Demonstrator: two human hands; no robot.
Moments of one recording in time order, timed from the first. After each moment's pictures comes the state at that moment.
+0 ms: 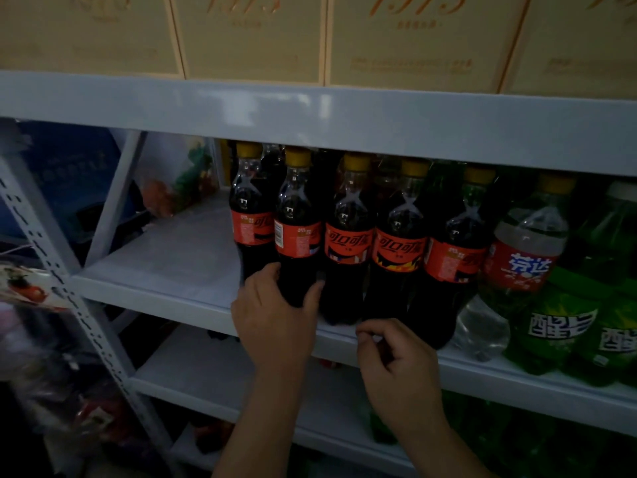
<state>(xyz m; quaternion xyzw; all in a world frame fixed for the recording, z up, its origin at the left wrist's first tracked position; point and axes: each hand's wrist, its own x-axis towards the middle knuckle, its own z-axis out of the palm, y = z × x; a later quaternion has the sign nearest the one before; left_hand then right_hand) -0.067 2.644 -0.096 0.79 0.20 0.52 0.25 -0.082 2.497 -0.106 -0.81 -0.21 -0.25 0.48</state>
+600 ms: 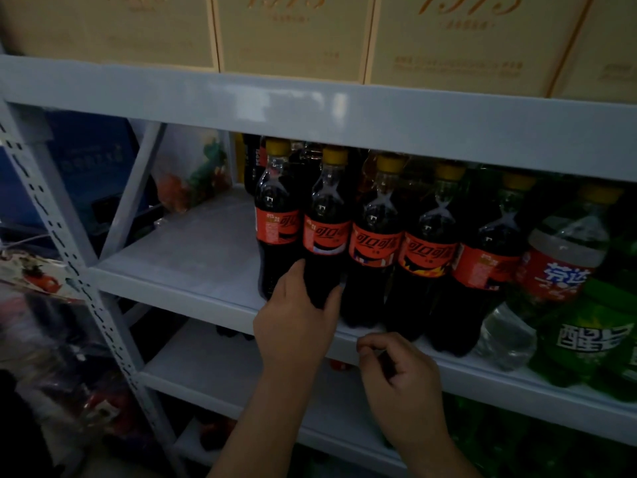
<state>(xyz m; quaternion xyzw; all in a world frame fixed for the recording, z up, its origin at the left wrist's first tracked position) -0.070 2.658 -0.096 0.84 0.15 0.46 0.25 -0.086 2.516 -0.123 -0.82 -0.22 -0.23 0.48</state>
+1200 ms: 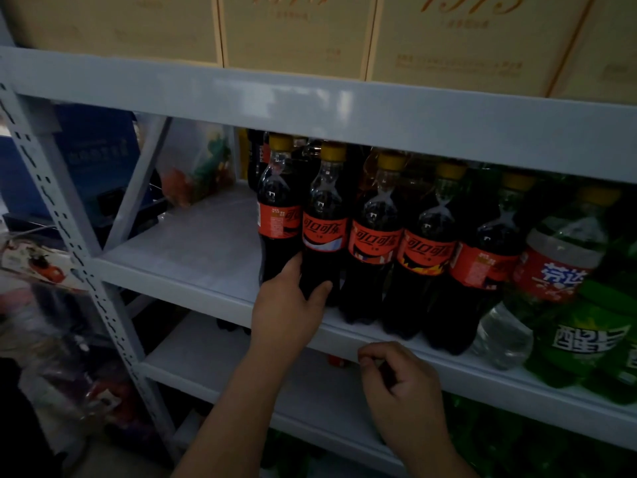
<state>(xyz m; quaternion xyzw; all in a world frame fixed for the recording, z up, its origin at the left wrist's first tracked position) -0.068 2.681 -0.090 0.84 0.06 0.38 0.39 -0.091 2.504 -0.130 -0.83 -0.23 -0.22 0.46</state>
